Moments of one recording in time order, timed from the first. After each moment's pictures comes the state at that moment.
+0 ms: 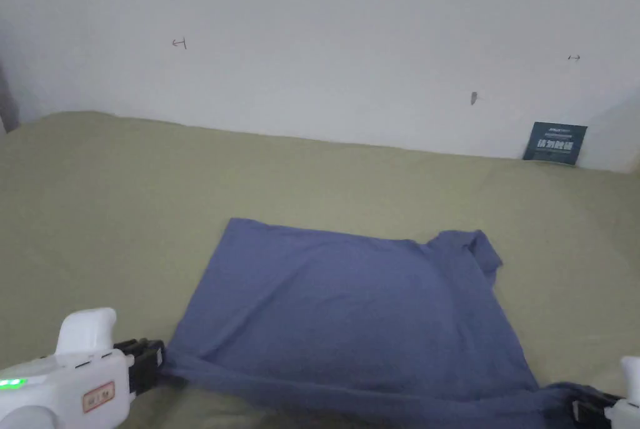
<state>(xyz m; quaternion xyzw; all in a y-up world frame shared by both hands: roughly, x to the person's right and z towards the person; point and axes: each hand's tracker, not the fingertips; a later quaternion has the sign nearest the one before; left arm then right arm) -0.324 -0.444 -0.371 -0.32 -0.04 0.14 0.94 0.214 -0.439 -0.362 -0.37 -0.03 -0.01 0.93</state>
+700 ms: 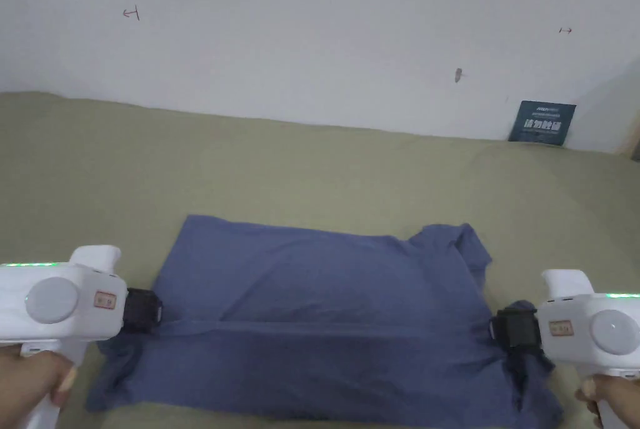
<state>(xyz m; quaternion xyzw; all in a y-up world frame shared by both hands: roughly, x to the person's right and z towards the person) -0.316 -0.467 -0.536 -0.43 -0.02 0.07 0.90 0.240 -0.472 -0.542 -0.42 0.00 0.02 0.91</state>
